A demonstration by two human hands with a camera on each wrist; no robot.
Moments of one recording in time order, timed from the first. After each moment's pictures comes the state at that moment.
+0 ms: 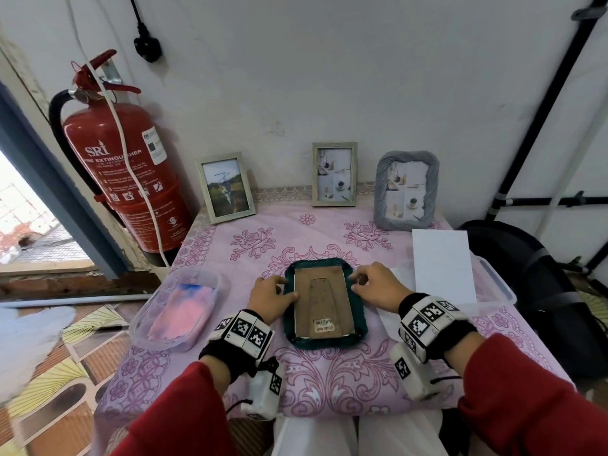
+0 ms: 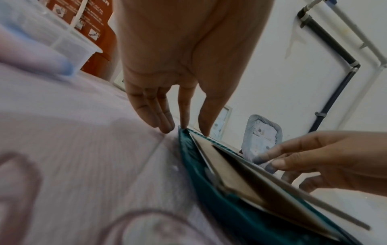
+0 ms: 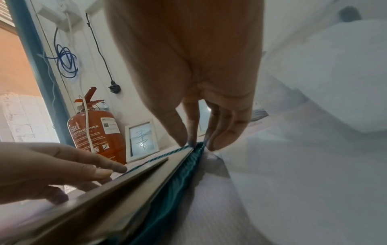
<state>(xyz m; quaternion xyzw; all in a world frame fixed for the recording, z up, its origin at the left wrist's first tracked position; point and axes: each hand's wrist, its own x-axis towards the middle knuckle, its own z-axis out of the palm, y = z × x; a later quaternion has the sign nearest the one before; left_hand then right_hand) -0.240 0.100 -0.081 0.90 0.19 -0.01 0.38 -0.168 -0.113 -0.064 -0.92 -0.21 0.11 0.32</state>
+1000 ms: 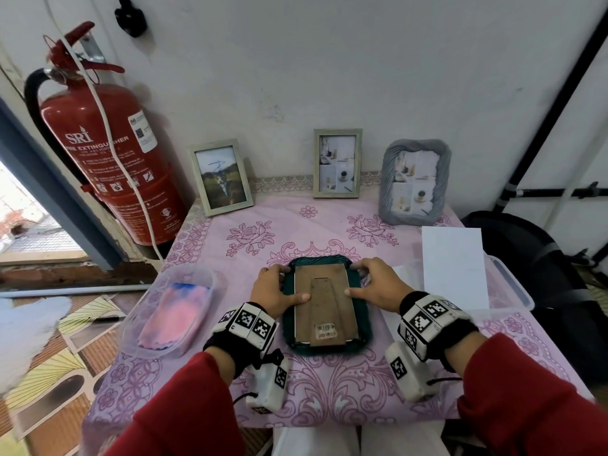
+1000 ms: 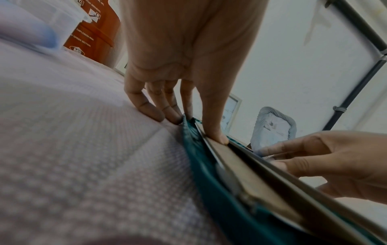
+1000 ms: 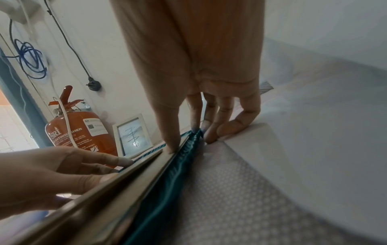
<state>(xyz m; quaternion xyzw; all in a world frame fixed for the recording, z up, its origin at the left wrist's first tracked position) -0.219 0.105 -0.091 0.90 0.16 0.00 0.40 -0.151 -0.107 -0.080 -0.91 -0.18 0.13 0.35</state>
